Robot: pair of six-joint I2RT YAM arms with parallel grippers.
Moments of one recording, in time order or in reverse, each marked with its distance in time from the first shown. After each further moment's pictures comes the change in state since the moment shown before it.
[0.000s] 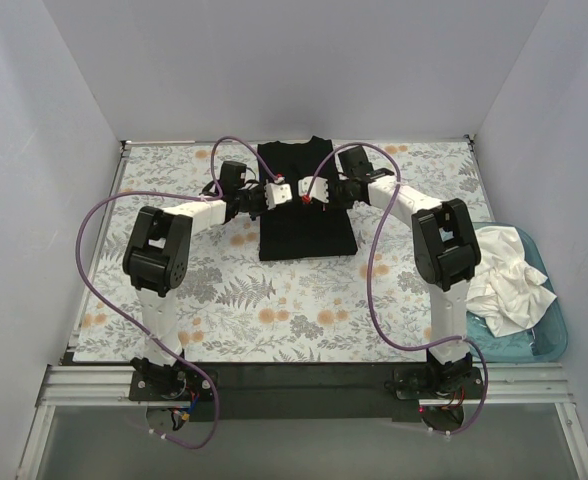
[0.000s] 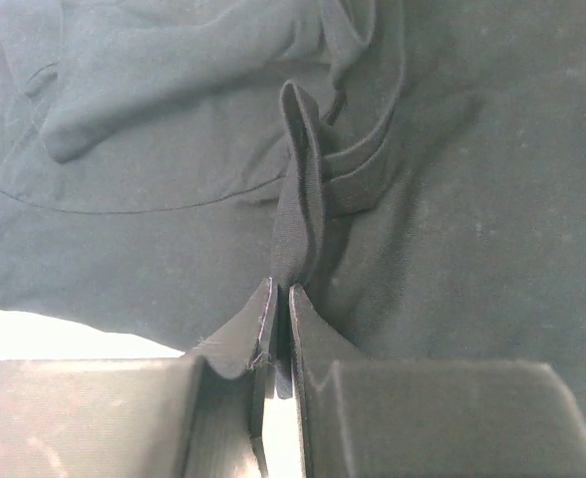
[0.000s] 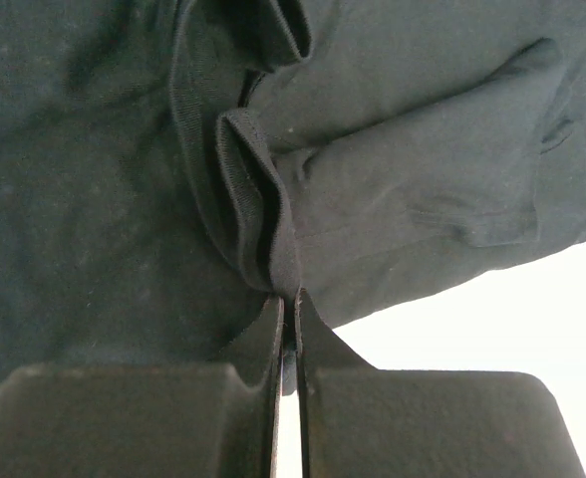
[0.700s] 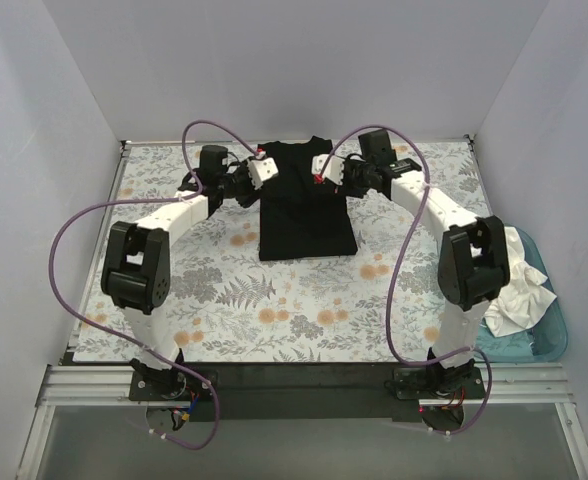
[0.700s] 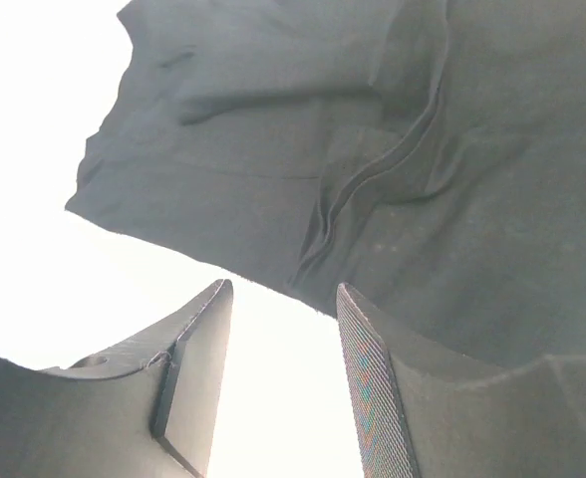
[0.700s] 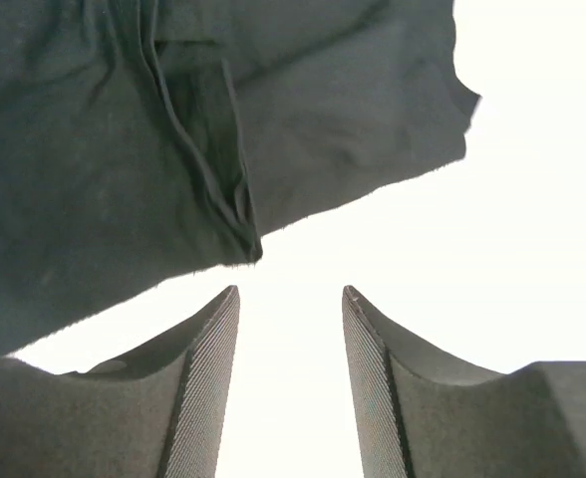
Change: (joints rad) left arm 0.039 -0.142 0.005 -0.039 -0.062 -0.157; right arm -0.028 -0.160 -0.014 -0.023 0.036 0.077
